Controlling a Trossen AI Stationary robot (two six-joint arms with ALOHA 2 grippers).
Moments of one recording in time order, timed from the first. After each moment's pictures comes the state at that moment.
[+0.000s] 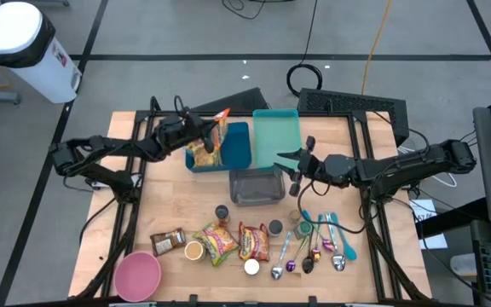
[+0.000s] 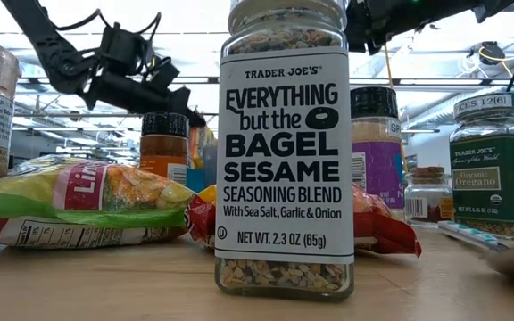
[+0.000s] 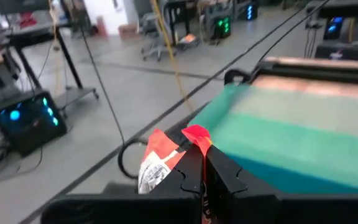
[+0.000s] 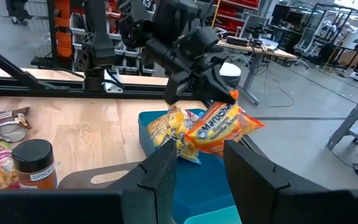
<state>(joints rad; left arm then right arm) 0.58 1.38 0.47 0.77 -0.03 0.13 0.10 1.11 0.67 0.30 0.47 -0.12</state>
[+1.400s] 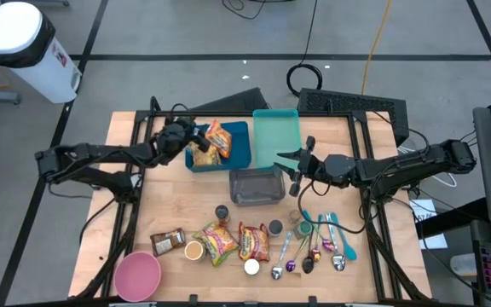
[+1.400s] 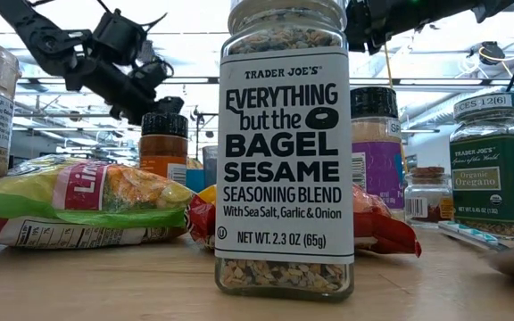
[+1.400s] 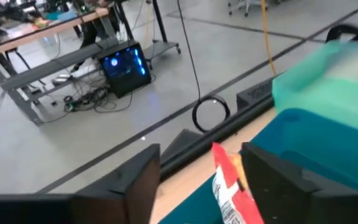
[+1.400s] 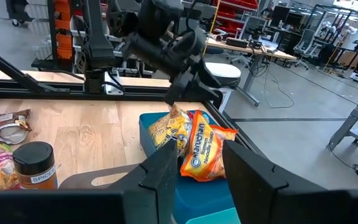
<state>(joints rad) 0.44 1.21 0.47 0.43 -0.56 0.02 0.10 1.11 0.67 0.30 0.47 -0.12</state>
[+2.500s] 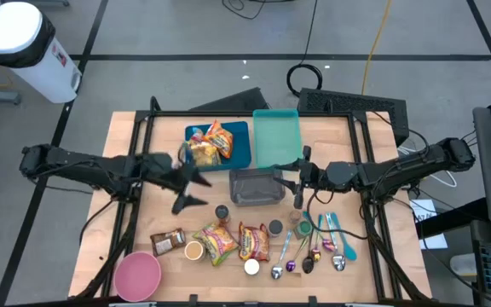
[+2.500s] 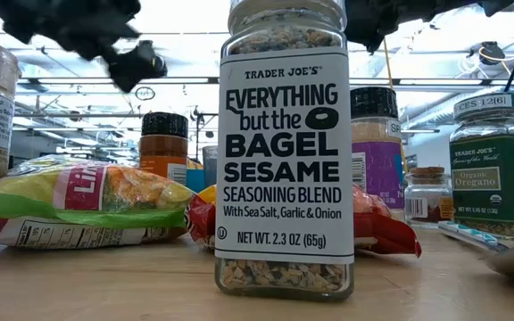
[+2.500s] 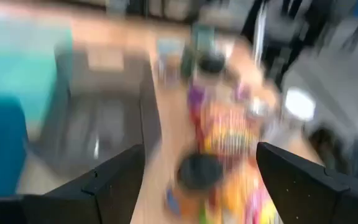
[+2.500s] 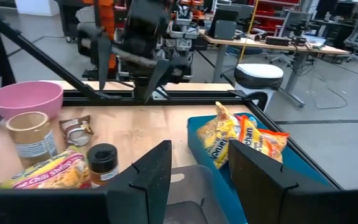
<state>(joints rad) -0.04 0.90 0.53 -0.07 0.20 -0.17 0.19 1.11 0.67 0.30 0.39 -0.02</state>
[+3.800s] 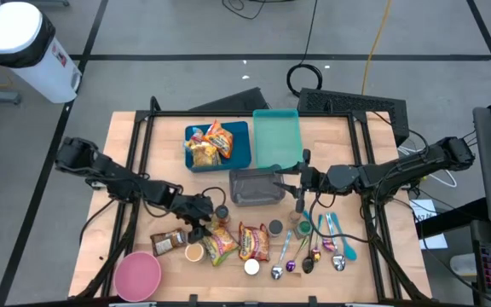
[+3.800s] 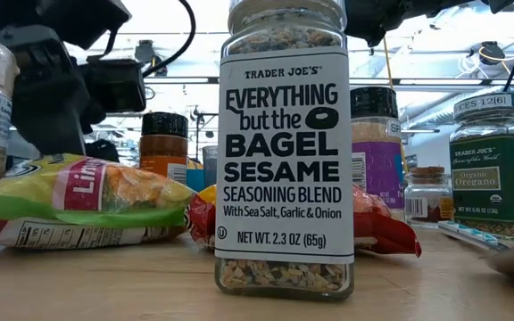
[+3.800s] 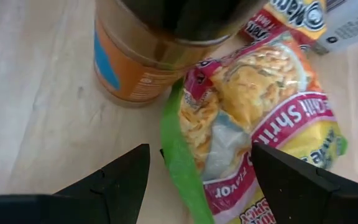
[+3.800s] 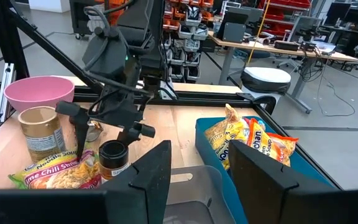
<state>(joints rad) -0.30 1.45 0.55 0.04 0.14 -0.58 0.22 1.11 0.67 0.30 0.39 -0.05</state>
